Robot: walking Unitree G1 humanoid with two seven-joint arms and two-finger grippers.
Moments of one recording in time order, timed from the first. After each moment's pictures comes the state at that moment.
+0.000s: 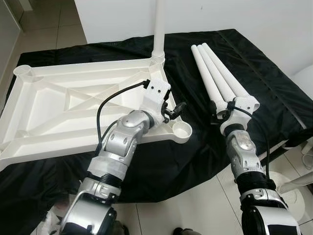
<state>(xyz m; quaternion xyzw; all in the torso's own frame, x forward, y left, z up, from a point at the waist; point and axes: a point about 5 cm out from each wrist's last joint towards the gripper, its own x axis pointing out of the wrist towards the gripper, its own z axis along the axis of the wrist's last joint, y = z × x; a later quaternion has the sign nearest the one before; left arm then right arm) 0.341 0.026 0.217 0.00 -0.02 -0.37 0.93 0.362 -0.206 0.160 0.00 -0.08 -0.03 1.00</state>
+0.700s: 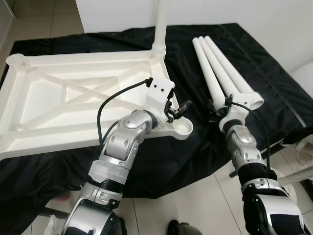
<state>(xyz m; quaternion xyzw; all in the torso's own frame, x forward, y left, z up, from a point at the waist) 0.328 0.023 0.227 0.01 -0.03 -0.38 0.92 0.377 -0.205 0.164 -0.01 -0.05 0.00 1.00</state>
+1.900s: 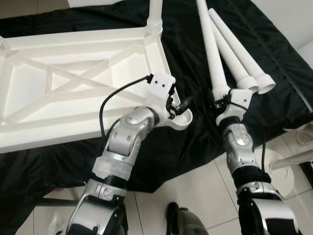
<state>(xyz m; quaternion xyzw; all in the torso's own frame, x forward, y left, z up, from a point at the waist) 0.334 0.016 0.231 -0.01 -0.03 -0.38 0.92 0.358 -0.192 0.183 -0.01 -0.20 0.00 0.98</state>
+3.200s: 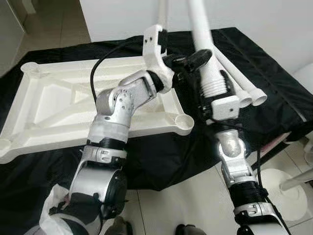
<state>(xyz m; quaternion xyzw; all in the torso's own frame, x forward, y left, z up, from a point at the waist) 0.353 0.023 0.305 -0.25 -0.01 -0.46 0.85 0.317 -0.135 0.213 -0.17 -0.37 0.06 0.91</state>
